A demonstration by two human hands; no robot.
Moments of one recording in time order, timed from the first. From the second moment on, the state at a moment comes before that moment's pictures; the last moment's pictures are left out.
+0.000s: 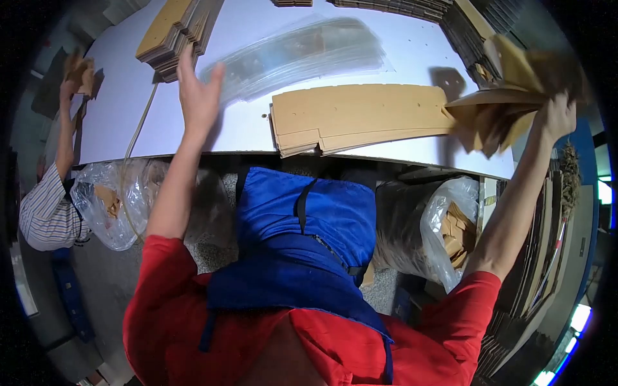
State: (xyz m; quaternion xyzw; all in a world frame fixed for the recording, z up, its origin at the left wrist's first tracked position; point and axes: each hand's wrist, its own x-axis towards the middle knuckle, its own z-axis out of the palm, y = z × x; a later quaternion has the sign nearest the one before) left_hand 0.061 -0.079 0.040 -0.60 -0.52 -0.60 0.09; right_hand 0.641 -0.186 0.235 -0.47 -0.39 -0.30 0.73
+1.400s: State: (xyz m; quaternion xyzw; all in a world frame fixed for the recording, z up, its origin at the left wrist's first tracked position) left_hand 0.042 -0.041 0.054 -0.53 -0.49 -0.66 -0.21; right_hand 0.810 -0.163 0.252 -0.47 -0.33 -0.21 0.79
